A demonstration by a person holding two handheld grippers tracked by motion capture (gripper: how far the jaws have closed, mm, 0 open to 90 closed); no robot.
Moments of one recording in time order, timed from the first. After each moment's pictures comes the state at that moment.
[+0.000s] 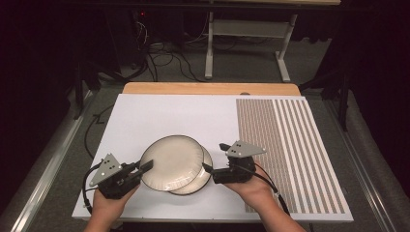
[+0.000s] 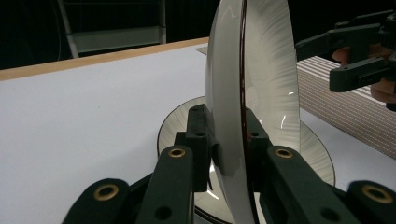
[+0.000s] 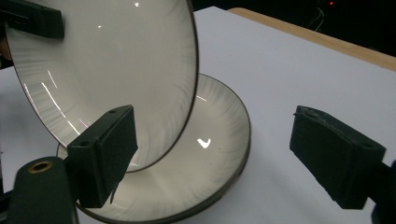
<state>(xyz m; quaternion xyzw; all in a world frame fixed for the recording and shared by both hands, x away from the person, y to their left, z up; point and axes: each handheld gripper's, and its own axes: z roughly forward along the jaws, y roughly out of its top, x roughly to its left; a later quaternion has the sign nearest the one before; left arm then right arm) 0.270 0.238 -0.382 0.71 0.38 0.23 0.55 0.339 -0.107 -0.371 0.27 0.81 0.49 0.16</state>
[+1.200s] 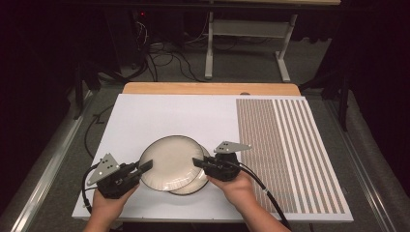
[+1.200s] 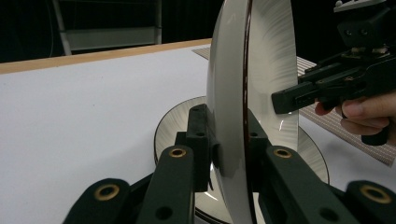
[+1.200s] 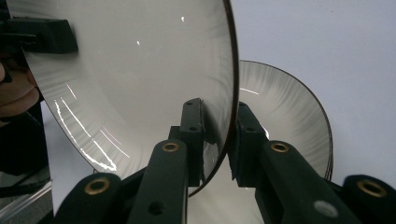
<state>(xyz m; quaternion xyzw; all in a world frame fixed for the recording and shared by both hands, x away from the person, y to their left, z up) 0.271 0.243 -0.384 0.70 0.38 0.21 0.56 0.352 -0.077 -0.399 0.32 0.79 0.52 0.04</state>
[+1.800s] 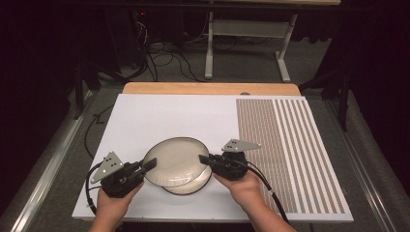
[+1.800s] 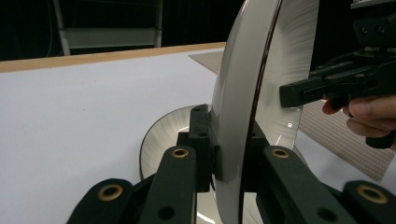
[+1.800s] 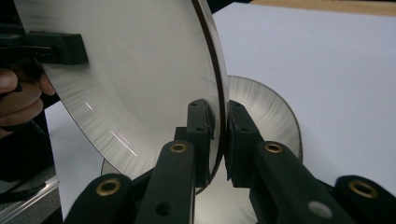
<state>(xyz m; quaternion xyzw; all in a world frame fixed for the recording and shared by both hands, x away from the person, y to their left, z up) 0.271 0.228 -0.375 0.69 0.39 0.20 0.57 0.347 -0.094 -0.380 0.32 0.79 0.53 0.06</state>
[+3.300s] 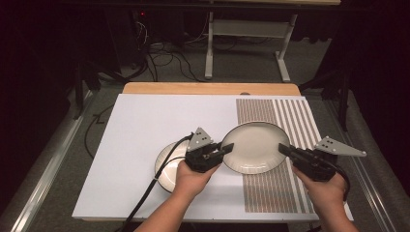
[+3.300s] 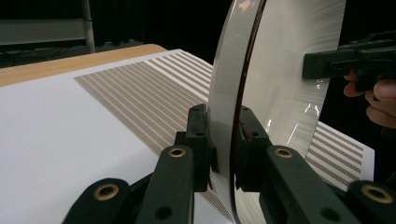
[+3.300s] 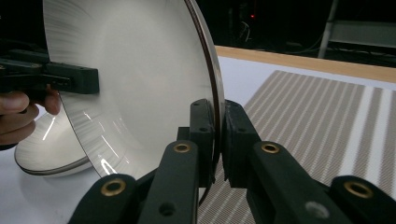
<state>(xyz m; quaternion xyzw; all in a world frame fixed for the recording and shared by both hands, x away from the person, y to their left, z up) 0.344 0.041 -0.353 0.73 0.33 0.13 0.58 0.328 -0.283 -0.334 0.39 0.73 0.53 0.19</state>
